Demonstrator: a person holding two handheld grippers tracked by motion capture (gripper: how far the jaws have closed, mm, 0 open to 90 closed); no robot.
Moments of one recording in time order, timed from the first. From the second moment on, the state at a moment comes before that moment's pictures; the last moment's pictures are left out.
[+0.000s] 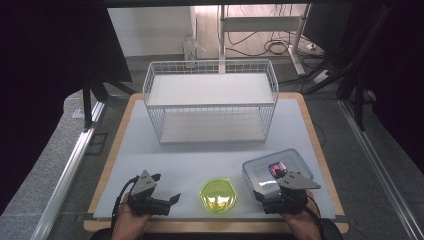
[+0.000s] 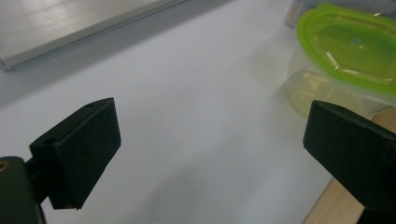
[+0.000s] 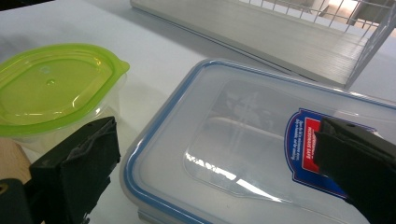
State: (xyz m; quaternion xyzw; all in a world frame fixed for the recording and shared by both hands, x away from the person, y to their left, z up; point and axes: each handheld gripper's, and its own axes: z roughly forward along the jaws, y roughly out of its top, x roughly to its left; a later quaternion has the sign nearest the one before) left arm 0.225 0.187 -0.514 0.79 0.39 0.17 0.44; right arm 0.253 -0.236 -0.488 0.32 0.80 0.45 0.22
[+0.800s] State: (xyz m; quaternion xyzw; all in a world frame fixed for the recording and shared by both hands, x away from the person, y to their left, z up) left arm 0.220 0.176 -0.503 0.80 0.36 0.16 0.45; right arm 0.252 -0.237 -0.487 0.33 0.80 0.45 0.22
